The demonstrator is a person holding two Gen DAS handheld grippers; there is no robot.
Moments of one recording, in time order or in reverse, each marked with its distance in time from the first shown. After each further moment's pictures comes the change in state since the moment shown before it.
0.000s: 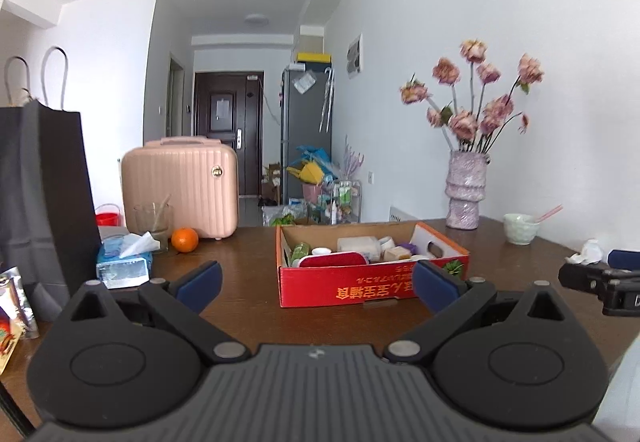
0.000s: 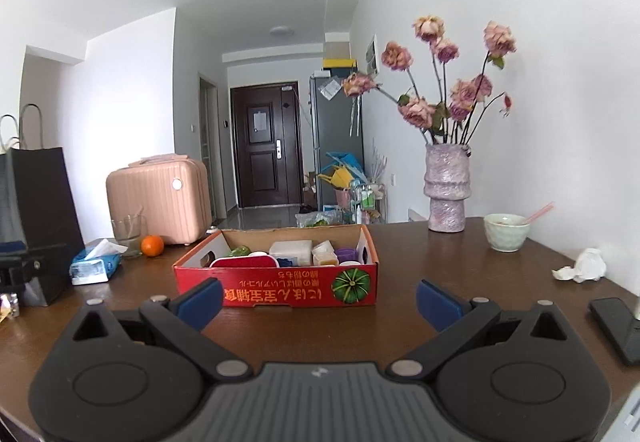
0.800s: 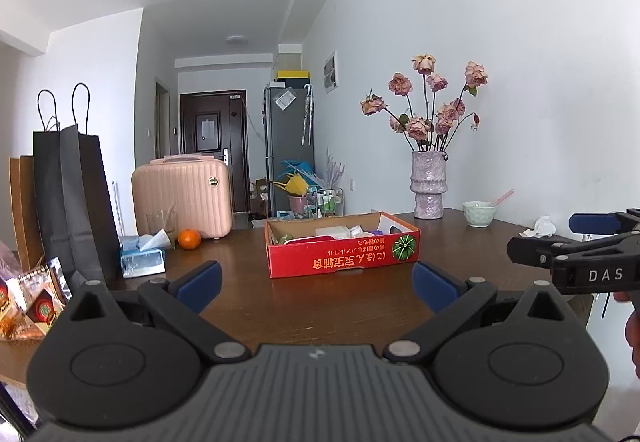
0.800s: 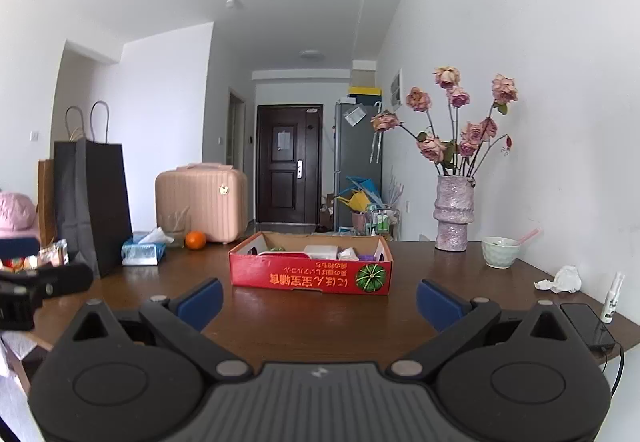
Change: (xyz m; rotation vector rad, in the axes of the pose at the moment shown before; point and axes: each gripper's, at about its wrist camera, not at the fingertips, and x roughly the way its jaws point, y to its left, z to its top) left arm -0.137 -0.023 -0.036 0.074 -0.037 -0.039; right arm -0.122 0.042 -0.027 -0.080 -0.047 0.051
